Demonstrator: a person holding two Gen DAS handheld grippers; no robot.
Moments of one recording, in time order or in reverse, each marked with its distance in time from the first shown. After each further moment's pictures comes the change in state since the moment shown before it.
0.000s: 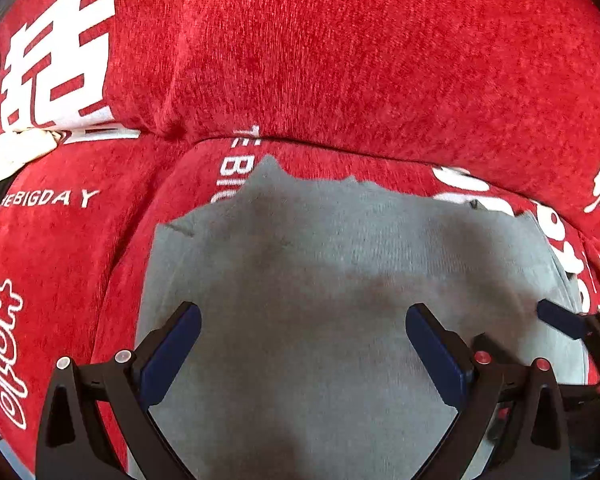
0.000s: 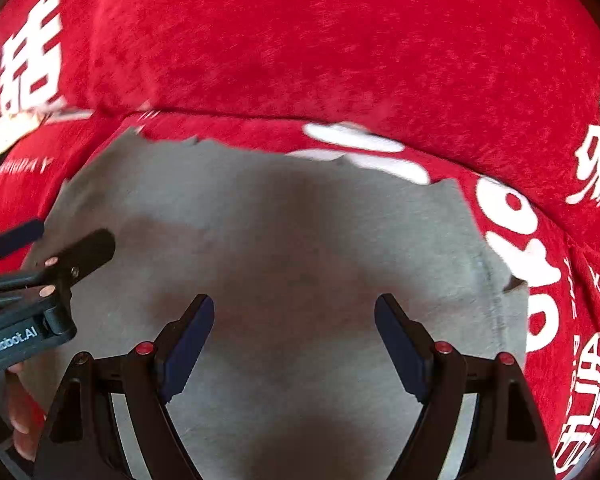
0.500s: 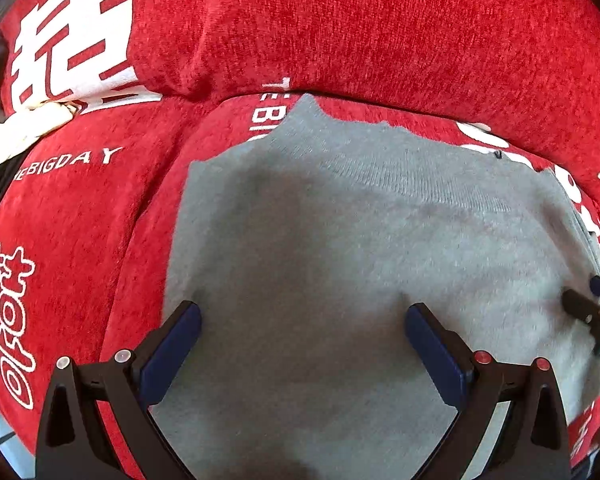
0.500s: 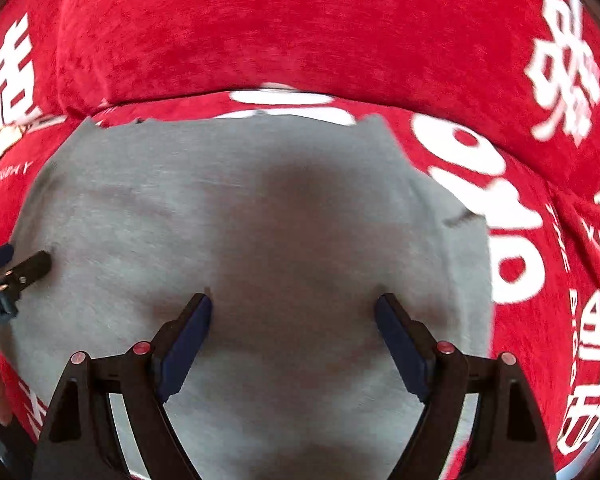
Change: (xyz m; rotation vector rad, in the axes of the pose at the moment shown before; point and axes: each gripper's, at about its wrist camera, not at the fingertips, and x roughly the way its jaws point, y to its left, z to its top) left arm 0.002 0.021 -0.026 0.023 0.060 0.048; right arm -0.006 -0.078 -0.038 0.112 0.021 -0.007
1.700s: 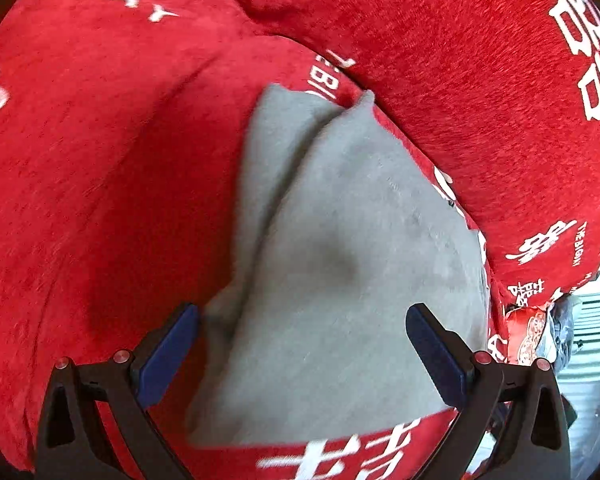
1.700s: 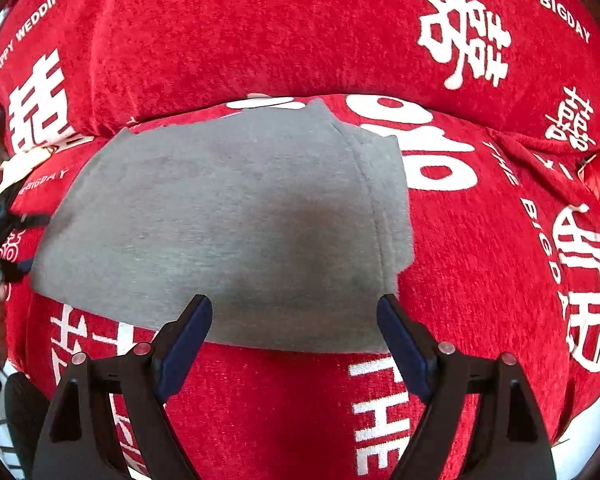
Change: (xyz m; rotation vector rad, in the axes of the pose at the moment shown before) left arm 0.014 0.107 -0.032 -0.403 0.166 -0.475; right arm -0.093 -0.008 -0.096 0.101 -0.107 0.032
